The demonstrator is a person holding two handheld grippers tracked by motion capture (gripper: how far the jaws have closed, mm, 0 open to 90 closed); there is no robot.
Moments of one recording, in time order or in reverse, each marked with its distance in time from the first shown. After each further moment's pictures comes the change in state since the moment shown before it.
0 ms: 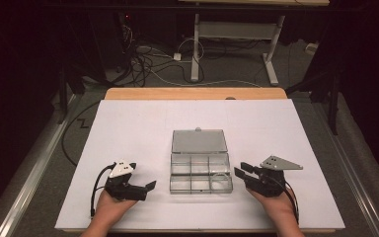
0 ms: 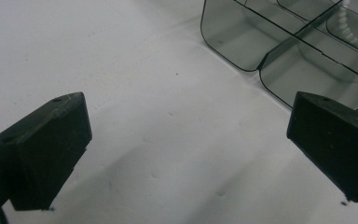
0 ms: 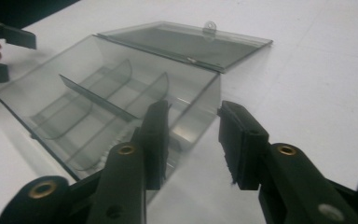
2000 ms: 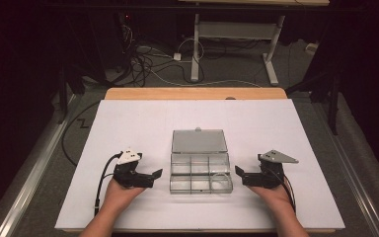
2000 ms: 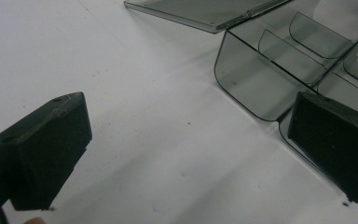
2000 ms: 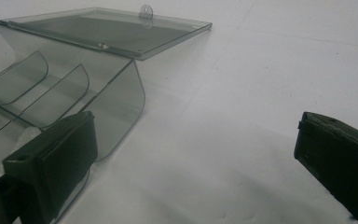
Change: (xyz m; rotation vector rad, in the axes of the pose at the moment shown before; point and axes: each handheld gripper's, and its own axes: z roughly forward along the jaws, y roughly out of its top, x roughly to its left) left arm 0.010 0.028 0.024 -0.024 0.003 -0.025; right arm -0.029 -0.007 0.026 0.021 -0.153 0.031
